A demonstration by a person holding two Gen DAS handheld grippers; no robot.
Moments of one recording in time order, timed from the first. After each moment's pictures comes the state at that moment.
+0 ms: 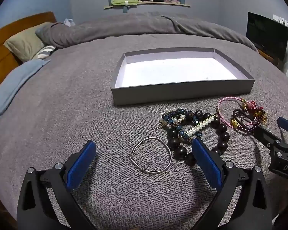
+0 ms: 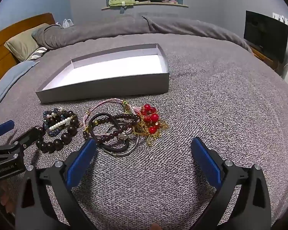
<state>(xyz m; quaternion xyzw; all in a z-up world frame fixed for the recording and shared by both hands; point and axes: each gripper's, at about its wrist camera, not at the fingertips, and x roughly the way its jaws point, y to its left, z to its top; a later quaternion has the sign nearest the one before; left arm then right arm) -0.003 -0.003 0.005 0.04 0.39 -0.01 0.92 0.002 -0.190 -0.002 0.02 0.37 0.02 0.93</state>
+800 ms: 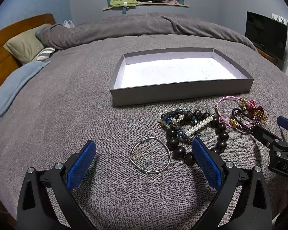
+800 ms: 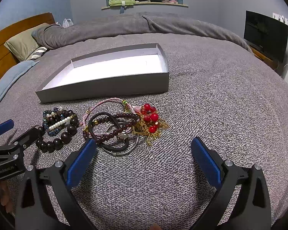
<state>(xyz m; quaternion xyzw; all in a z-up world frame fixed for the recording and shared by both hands) -0.004 -0.005 0.004 0.04 0.38 -0.01 0.92 0.007 -0.189 -0.003 0.02 0.38 0.02 0.93</state>
